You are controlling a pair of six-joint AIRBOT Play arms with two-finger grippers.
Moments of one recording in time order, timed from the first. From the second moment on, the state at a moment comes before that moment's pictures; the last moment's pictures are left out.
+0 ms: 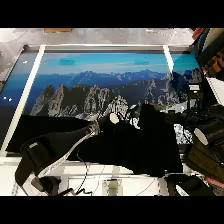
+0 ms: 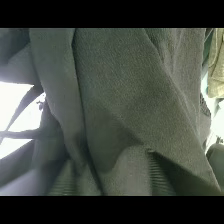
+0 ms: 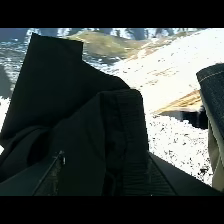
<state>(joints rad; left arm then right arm) -0.86 -1.80 1.30 0.44 -0.73 -1.09 0.34 -0.71 0.82 -1.96 1.12 2.01</state>
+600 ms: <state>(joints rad) -0.76 -1.77 1.44 0.48 -0.73 -1.05 0.34 -0.71 0.82 -1.97 1.12 2.01</state>
